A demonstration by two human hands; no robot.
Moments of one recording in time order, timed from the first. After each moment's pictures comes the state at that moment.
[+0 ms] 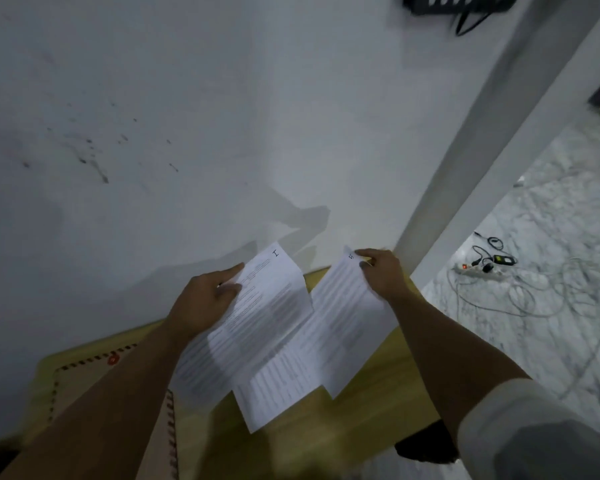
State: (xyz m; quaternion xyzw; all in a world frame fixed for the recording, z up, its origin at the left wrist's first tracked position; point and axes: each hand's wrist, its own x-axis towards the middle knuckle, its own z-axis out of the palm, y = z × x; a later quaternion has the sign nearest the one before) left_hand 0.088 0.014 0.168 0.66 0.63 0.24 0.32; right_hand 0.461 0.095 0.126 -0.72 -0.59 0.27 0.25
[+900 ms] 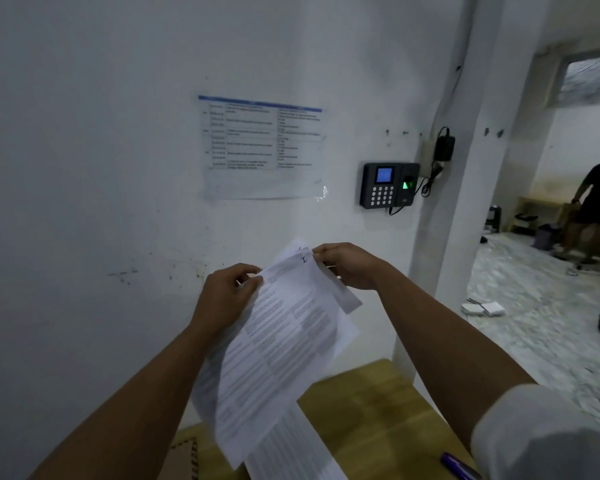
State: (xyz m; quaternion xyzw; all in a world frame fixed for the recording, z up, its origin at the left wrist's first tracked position) left_hand 0.078 -0.079 0.404 0.68 0.52 0.50 0.11; right_hand 0.346 -0.001 0.457 -0.45 -0.64 0.53 0.33
